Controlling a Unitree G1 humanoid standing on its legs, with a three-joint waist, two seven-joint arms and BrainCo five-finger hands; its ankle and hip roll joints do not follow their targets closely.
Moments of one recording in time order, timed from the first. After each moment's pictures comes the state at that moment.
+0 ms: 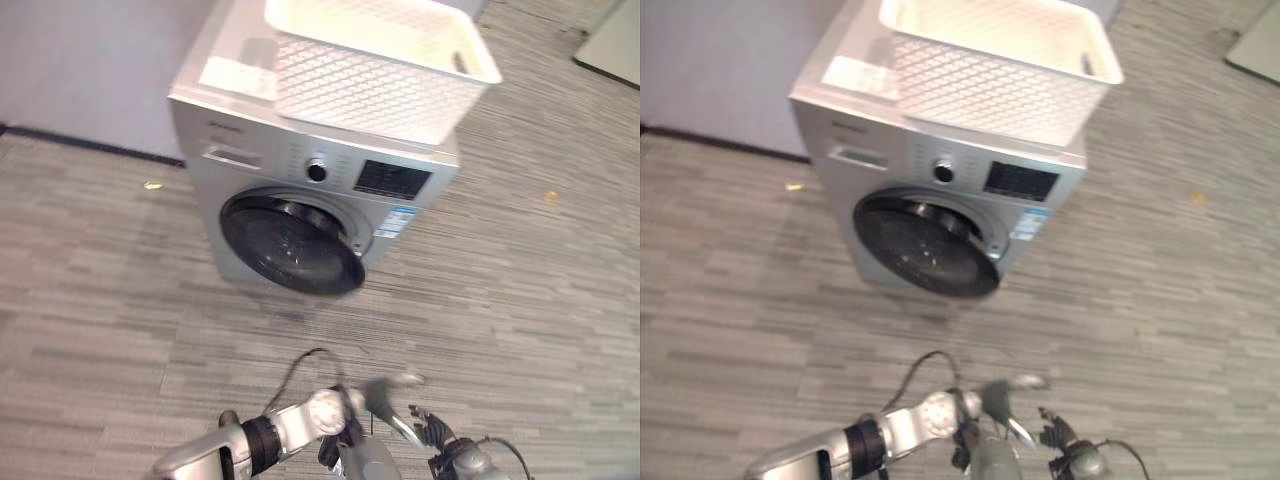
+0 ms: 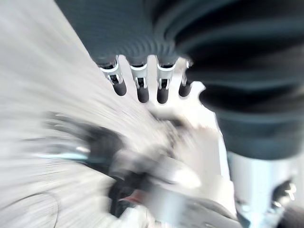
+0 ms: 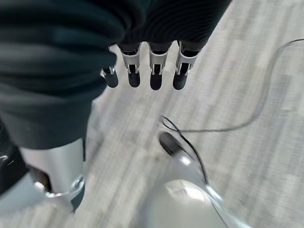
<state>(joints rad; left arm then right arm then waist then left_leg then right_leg) -0.50 0.09 -1.16 0.57 -0.06 -0.21 -0.13 -0.03 -0.35 0.40 0.99 0.17 -0.11 0.04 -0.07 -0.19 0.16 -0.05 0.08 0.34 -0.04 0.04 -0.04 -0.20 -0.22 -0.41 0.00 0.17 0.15</state>
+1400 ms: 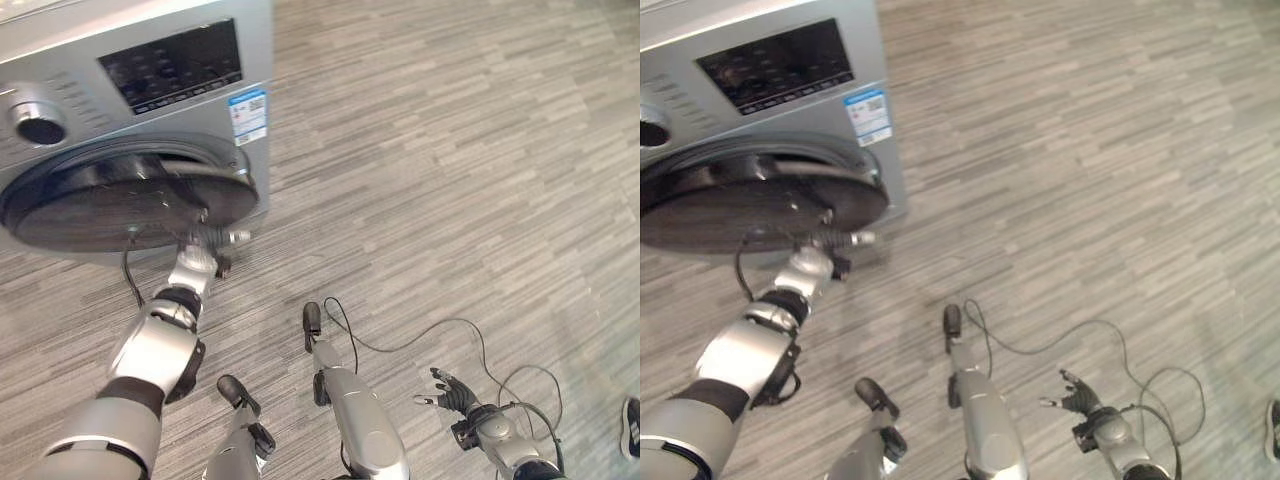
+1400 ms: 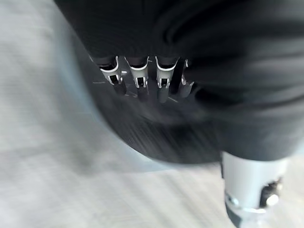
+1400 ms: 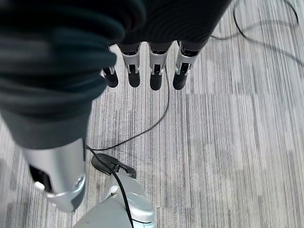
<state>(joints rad) -1.12 0.42 -0.38 1.35 -0.24 -0.03 0.21 -0.08 -0.44 0.36 0.90 0.15 -0.11 0.05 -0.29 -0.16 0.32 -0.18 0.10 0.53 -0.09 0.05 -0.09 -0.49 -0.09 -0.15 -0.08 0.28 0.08</state>
